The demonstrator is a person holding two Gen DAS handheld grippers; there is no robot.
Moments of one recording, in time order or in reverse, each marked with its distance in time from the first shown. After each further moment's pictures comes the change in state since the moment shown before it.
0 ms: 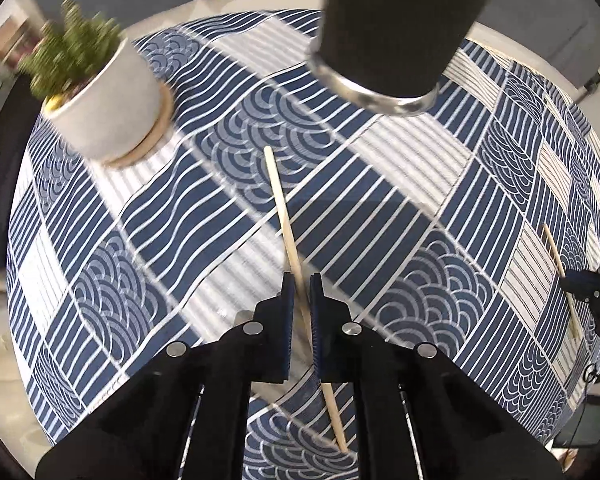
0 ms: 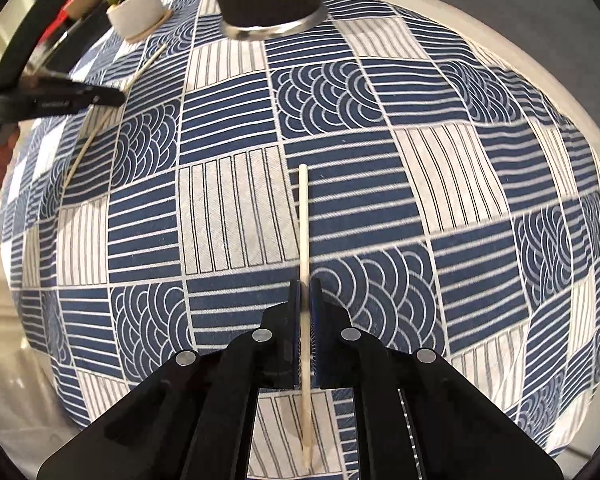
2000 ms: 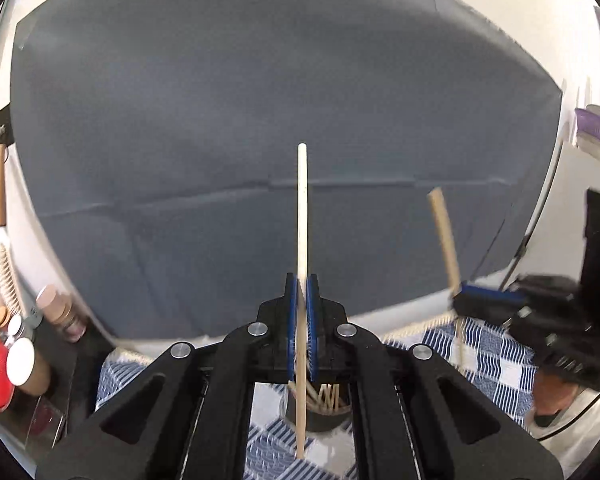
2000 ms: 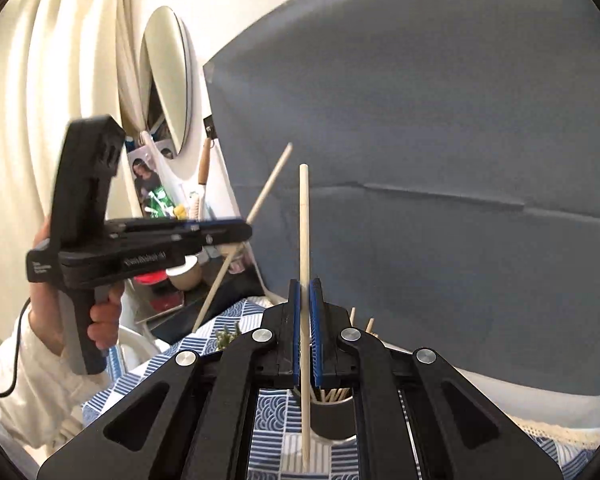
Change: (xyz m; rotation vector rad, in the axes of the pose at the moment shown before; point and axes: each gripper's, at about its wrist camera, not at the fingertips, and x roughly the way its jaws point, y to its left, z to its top) left arm -0.270 -0.030 0.138 0.102 -0.798 -0.085; right arm -0.233 0.012 0.189 -0.125 -0.874 0.257
